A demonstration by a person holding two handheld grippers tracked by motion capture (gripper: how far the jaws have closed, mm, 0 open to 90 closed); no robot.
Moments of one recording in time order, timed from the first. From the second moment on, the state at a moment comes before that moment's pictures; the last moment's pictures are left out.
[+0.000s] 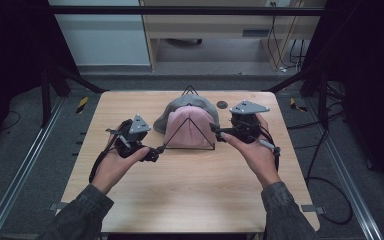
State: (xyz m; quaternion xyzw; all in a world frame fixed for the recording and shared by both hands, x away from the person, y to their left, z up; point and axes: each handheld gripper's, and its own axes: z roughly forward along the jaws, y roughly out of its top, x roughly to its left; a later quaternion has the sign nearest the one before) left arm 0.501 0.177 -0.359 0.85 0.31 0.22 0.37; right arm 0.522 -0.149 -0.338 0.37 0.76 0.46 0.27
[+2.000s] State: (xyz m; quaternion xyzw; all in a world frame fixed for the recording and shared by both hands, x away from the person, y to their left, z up) left arm 0.491 0.241 -0.492 0.89 0.36 0.13 0.26; right arm 0.479 -0.189 -0.494 0.44 0.82 0.34 0.13
